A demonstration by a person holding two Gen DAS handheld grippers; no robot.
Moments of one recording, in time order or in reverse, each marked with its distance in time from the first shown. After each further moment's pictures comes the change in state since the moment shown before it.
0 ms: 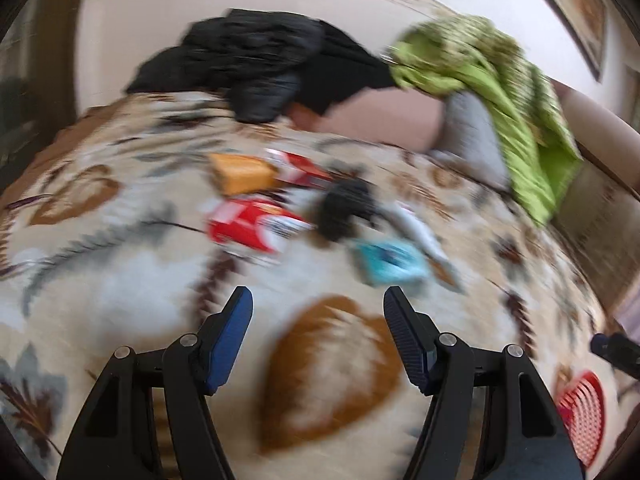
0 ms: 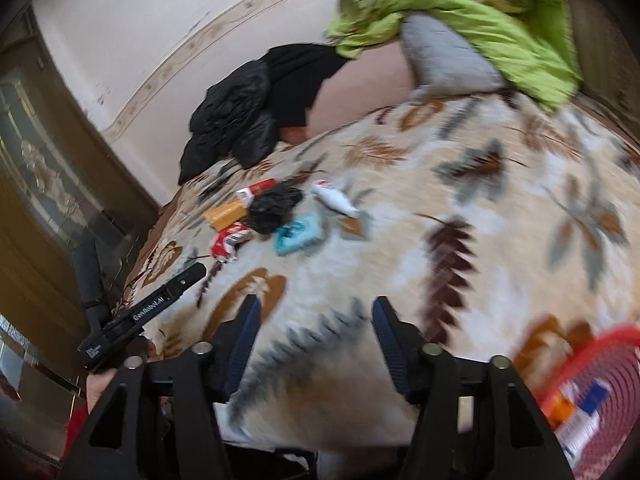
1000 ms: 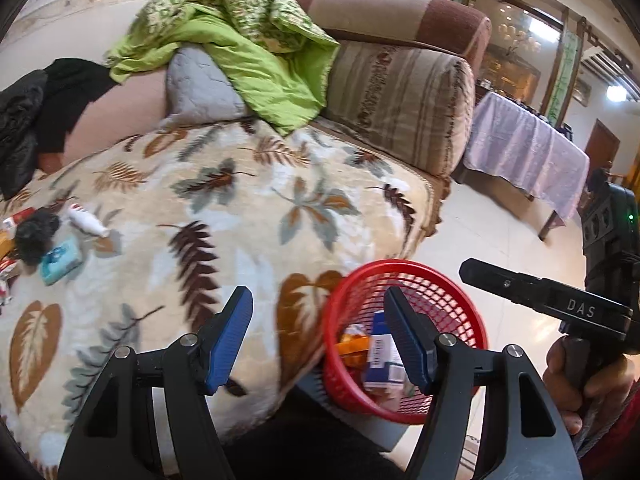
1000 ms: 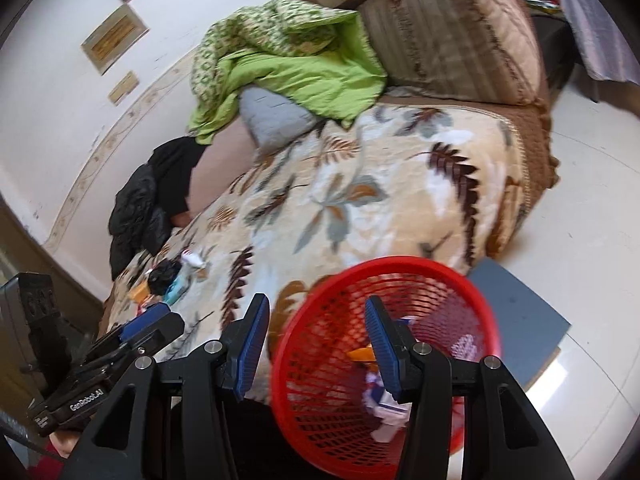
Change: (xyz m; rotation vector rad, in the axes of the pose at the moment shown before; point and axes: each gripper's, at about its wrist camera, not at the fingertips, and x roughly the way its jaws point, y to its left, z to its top) left arm -0.091 -0.304 -0.111 0.498 0.145 -0.534; right arm -0.197 -0.166 -0.100 0.325 -0.240 -0.243
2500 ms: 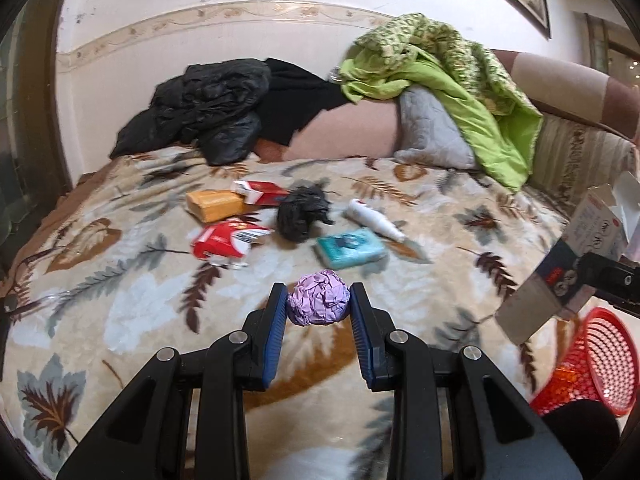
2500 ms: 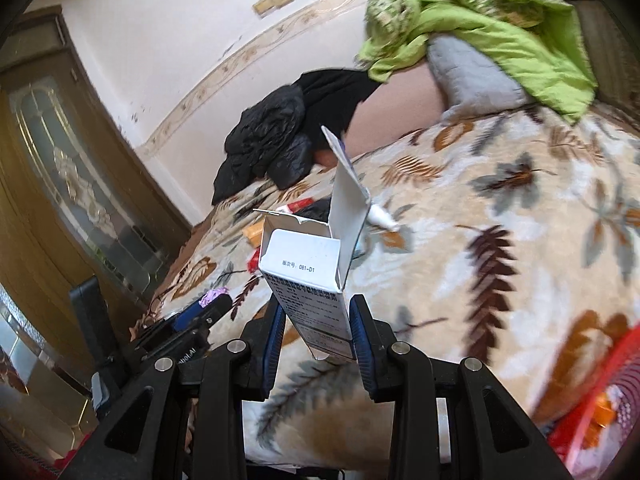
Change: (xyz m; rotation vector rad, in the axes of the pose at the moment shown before) left arm -0.092 0.214 -0.065 -0.235 -0.194 0.522; right arm 0.117 0.193 -0.034 -0.277 0.096 0.337
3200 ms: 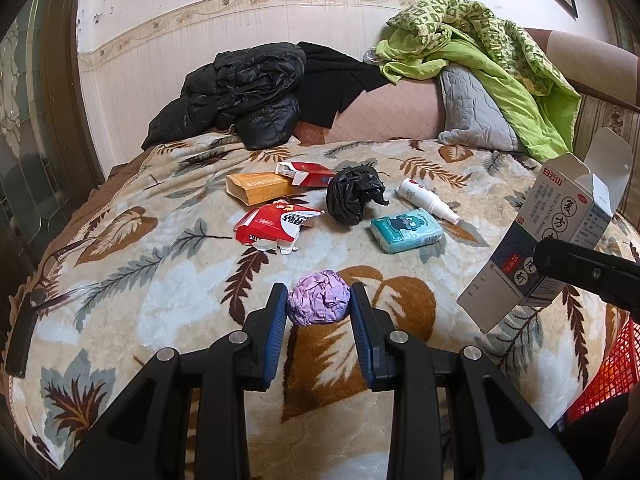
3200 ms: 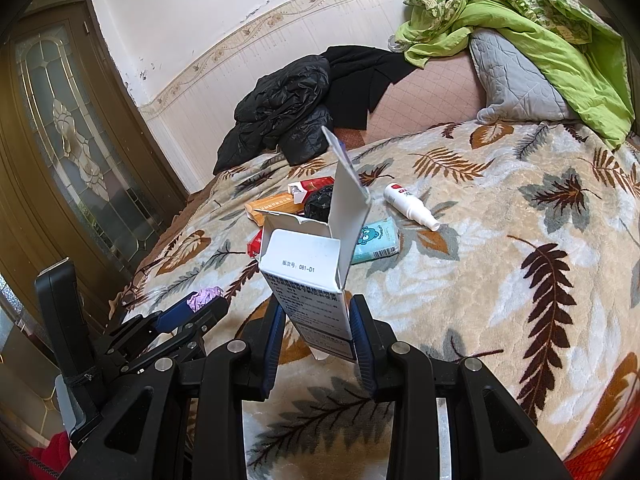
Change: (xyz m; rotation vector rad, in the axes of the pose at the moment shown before) left arm 0.022 0.027 -0.003 0.016 0.040 0.181; right arm 0.095 0.046 -0.002 -0.140 0.087 0.001
